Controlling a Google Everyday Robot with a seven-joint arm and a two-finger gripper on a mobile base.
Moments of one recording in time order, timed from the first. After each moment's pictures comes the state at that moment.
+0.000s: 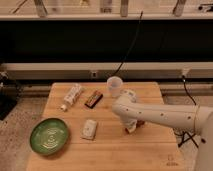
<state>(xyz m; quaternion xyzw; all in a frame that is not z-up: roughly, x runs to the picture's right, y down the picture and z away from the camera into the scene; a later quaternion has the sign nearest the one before) 0.141 0.235 0.827 -0.35 0.00 -0.27 0.90</state>
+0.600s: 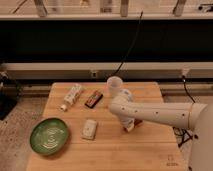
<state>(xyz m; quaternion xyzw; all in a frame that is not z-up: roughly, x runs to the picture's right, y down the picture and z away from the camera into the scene) 0.133 0.230 0.832 -0.36 0.00 -0.30 0.89</state>
